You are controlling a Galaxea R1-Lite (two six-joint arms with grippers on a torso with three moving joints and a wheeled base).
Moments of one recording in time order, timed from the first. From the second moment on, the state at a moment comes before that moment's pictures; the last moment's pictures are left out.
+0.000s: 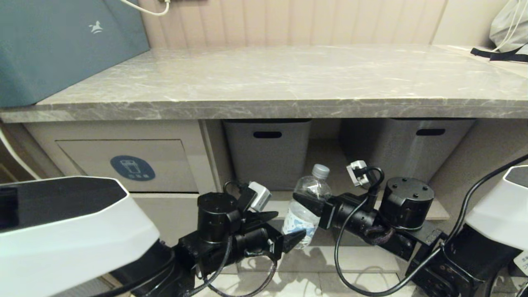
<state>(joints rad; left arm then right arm) -0.75 2.10 -0.70 -1.18 -0.21 -0.11 0.55 2.02 -0.56 -1.44 0.29 0.41</state>
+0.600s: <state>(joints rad) -0.76 2.19 -0.80 -1.18 -0.21 -0.11 0.64 2.00 -0.53 -1.44 0.33 0.41</state>
